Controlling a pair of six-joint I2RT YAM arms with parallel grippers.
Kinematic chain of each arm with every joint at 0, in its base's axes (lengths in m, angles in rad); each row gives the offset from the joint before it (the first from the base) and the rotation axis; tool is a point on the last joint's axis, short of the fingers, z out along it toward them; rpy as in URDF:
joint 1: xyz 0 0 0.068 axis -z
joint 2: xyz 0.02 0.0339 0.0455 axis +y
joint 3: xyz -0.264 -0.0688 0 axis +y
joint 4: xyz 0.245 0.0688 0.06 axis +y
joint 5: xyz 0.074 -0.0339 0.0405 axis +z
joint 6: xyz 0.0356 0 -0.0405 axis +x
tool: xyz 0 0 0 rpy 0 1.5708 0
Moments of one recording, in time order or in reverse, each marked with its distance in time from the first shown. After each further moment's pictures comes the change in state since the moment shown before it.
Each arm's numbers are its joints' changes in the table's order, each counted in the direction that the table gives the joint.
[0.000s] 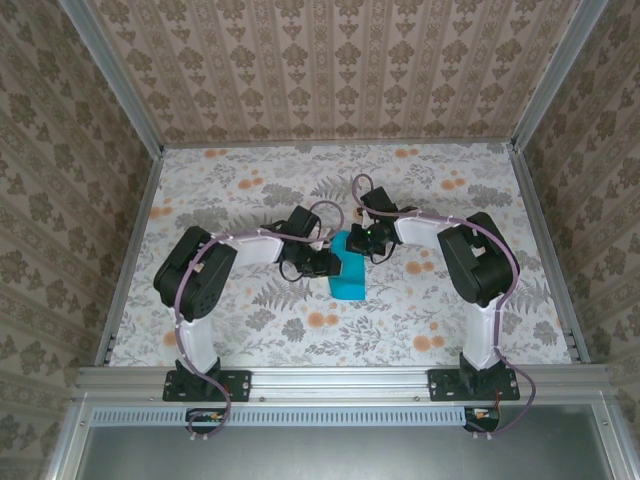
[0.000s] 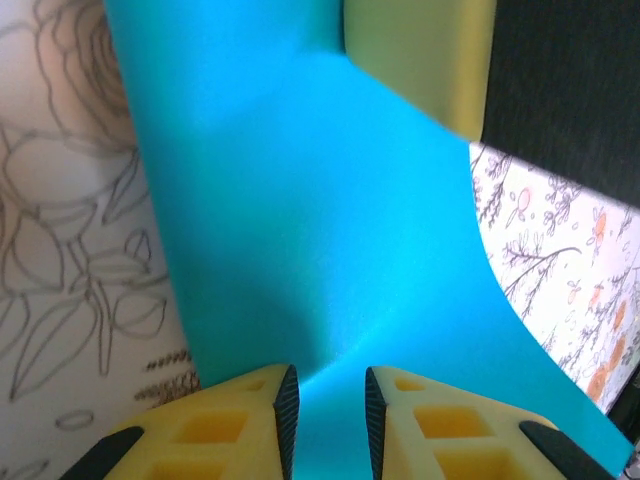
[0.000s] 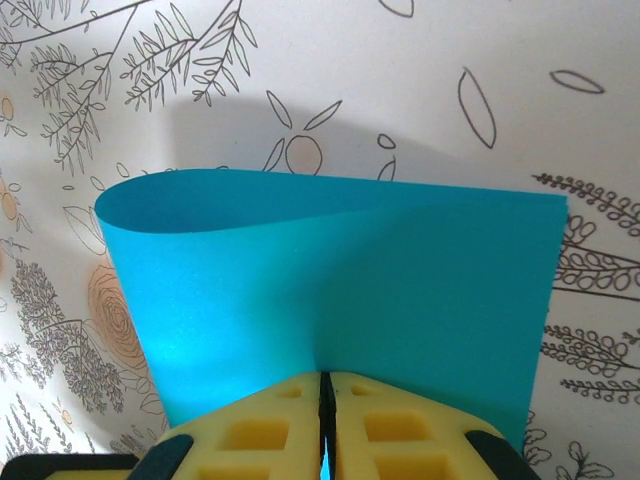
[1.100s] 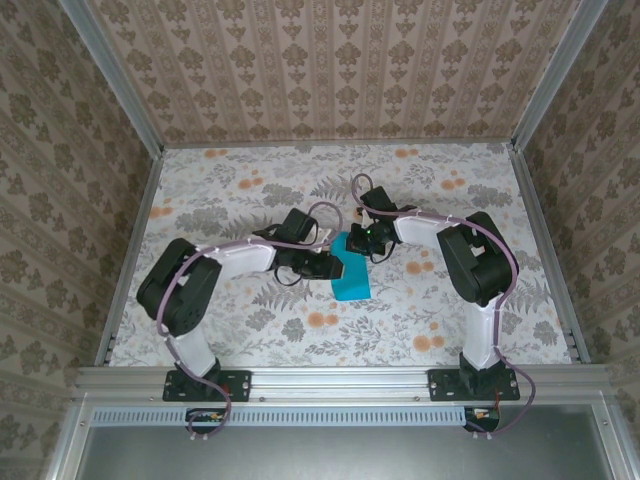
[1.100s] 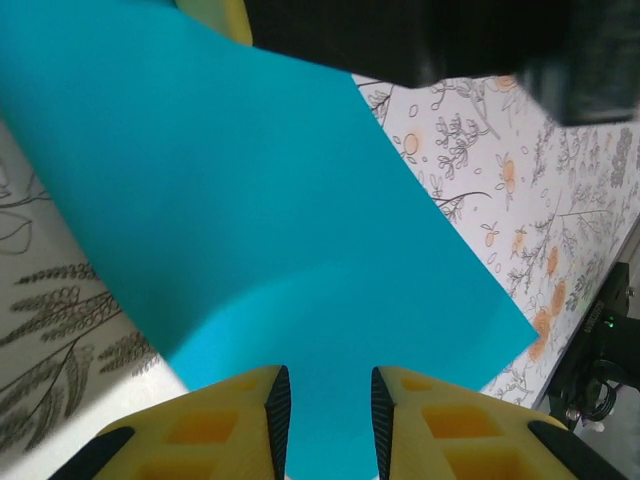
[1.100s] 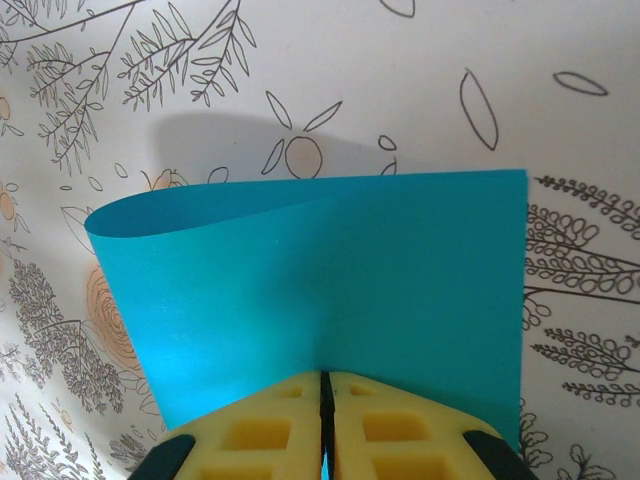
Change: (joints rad) left arm 0.019 -0.100 0.064 -0.054 -0.058 0.020; right arm 0.000 0.006 -0.010 0.012 0.001 -0.003
